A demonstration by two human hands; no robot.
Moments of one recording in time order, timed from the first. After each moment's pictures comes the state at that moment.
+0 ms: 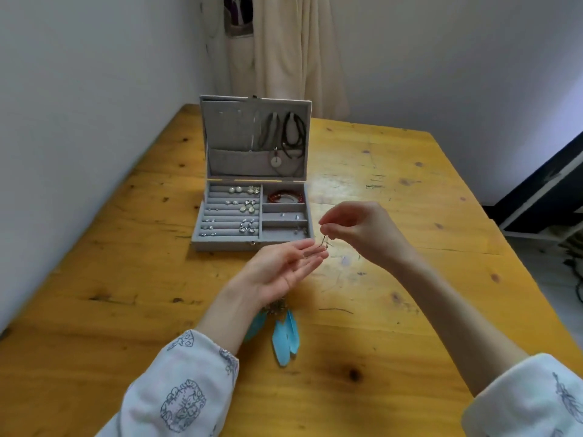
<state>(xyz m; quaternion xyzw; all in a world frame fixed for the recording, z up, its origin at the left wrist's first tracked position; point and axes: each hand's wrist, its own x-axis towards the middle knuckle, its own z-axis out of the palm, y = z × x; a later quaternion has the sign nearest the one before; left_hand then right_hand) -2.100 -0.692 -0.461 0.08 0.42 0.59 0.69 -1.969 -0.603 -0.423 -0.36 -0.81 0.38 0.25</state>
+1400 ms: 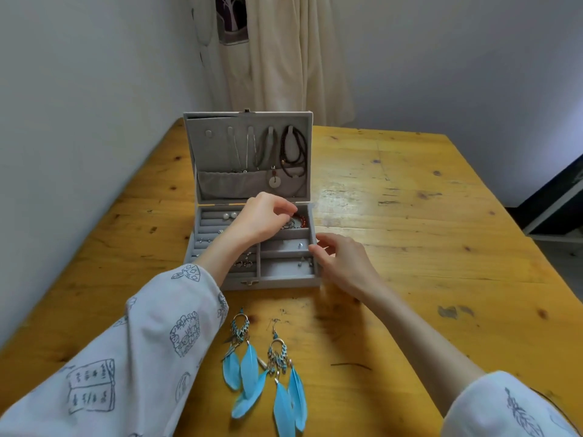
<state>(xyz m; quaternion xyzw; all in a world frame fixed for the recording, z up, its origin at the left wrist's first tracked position) -2.186 -0.582 -0.454 0.55 0.76 0.26 0.21 -2.022 -0.562 -0.486 -0.43 -0.81 0.34 0.20</state>
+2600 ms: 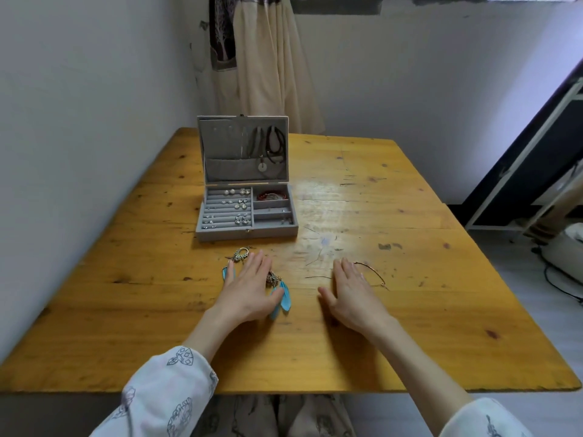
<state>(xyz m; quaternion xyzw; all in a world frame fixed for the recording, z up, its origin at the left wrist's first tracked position) -2.098 -0.768 -0.501 0.61 0.77 0.02 0.16 -1.912 -0.706 -0.495 -0.51 -0.84 0.21 0.00</state>
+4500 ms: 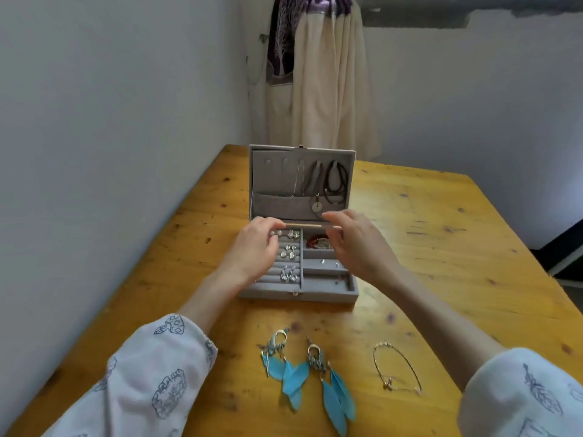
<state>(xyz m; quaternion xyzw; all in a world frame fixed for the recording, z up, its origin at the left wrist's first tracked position) -2.216 -0.677 -0.426 0.54 0.78 0.29 0.10 -2.060 -0.579 -0.421 -0.34 -0.91 0.15 0.20</state>
